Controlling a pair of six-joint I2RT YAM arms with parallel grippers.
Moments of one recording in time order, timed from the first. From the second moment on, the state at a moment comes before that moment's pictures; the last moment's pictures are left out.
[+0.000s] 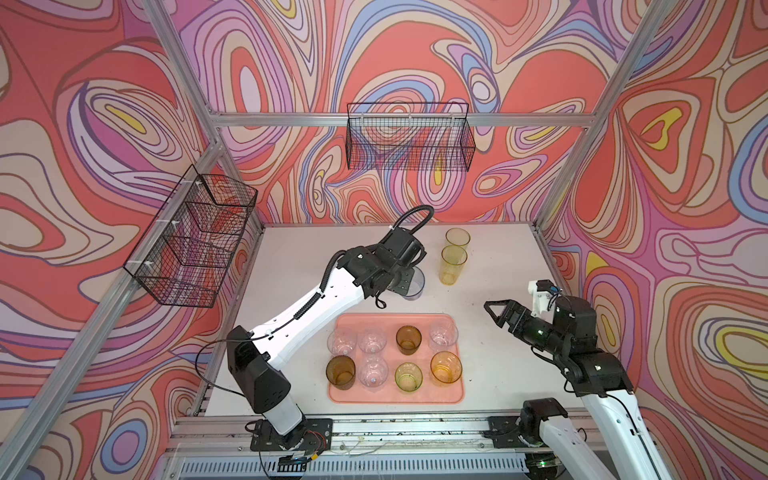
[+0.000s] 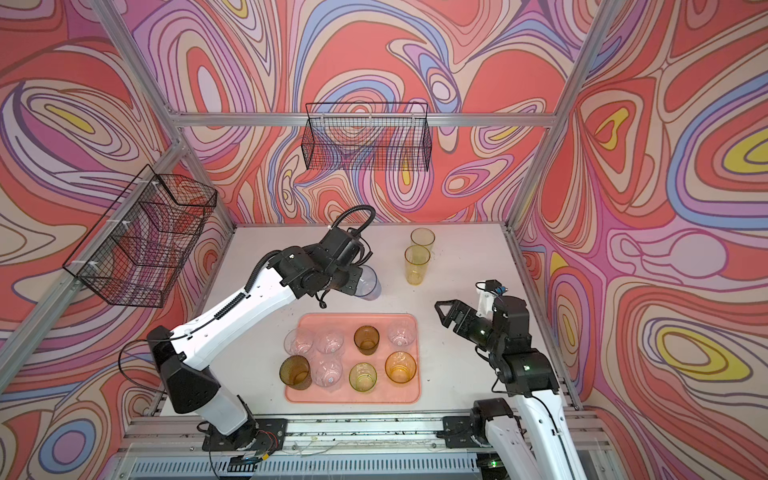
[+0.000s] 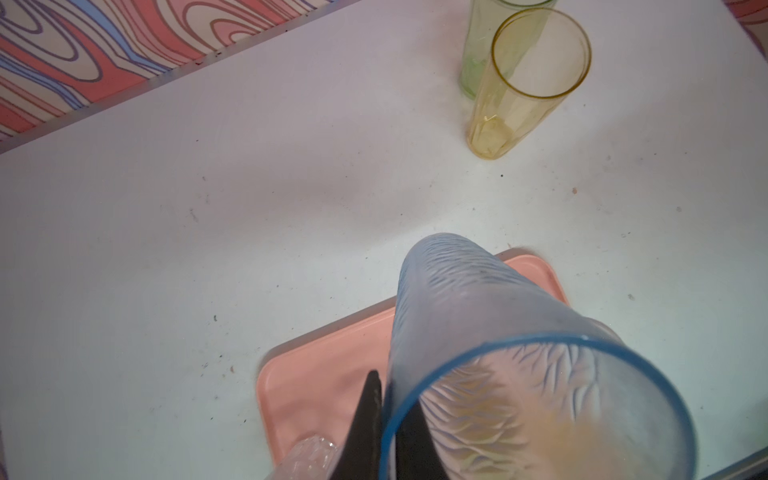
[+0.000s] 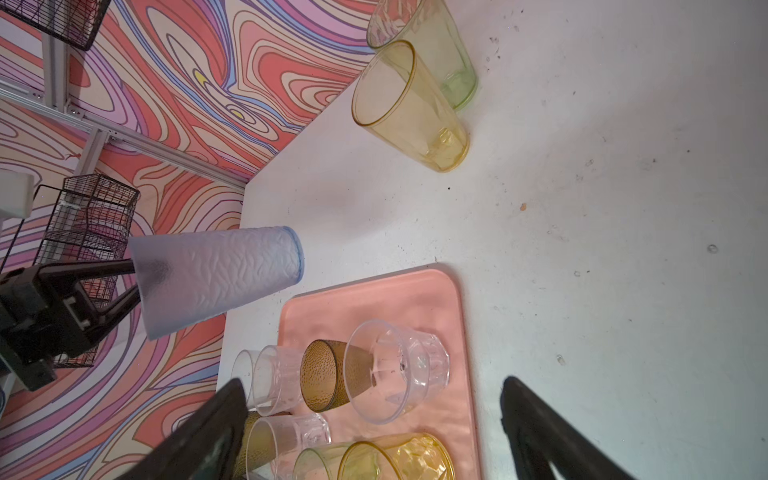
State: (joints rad) left arm -0.80 1.63 1.73 -1.08 -0.31 -0.35; right arm 0.07 0.62 0.73 -0.67 -0.41 0.65
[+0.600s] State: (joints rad) left arm -0.59 1.57 1.48 -1.19 -0.25 -0.32; right arm 0.06 0.58 0.69 -0.73 -0.38 0.59
